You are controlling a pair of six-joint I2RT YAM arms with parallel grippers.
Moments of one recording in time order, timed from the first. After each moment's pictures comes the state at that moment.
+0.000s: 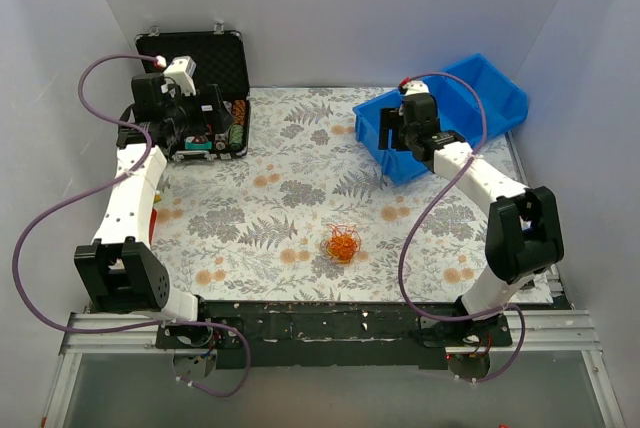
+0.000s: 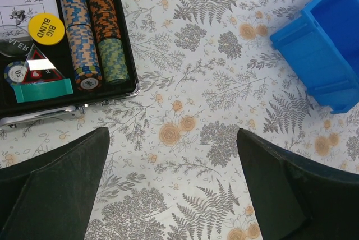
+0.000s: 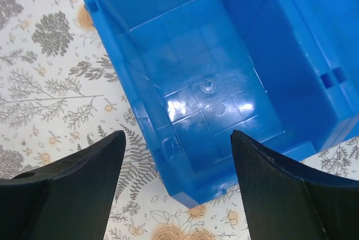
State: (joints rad) left arm 0.05 1.45 1.43 -0.51 0.39 -0.11; right arm 0.36 1.63 1.25 -0.22 0.16 0.22
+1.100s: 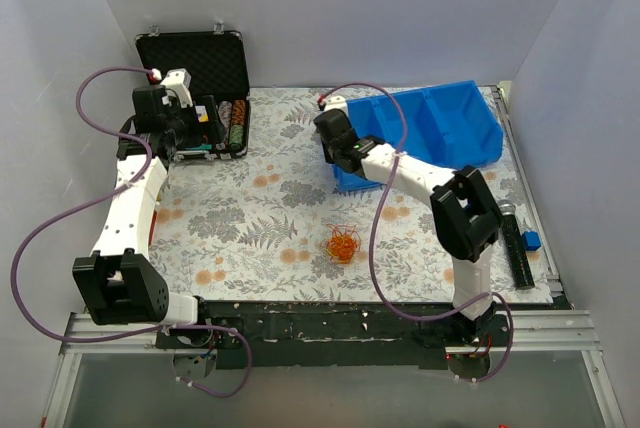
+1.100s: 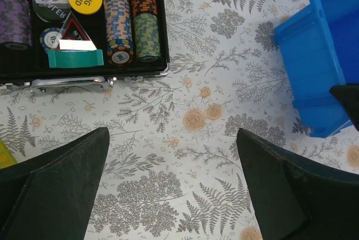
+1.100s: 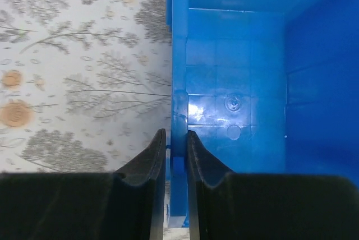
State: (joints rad) left arm 0.05 1.39 1.33 -0.52 0.26 -0.12; right arm 0.72 1.92 1.47 -0.25 0.38 0.24
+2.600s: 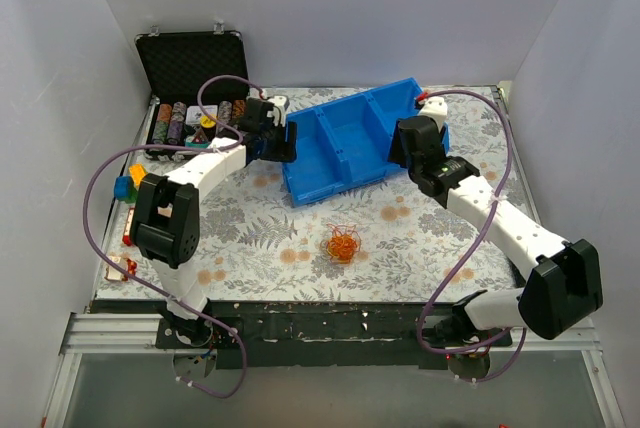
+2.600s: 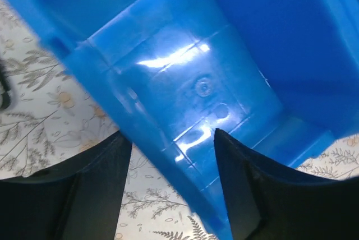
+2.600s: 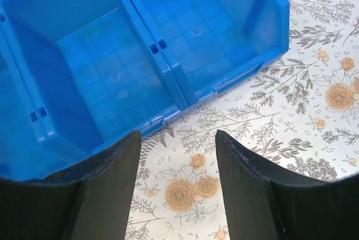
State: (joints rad) left arm -0.35 1.81 1.36 -0.33 0.09 -0.20; right arm 0.55 1.33 1.08 -0.32 0.52 0.42
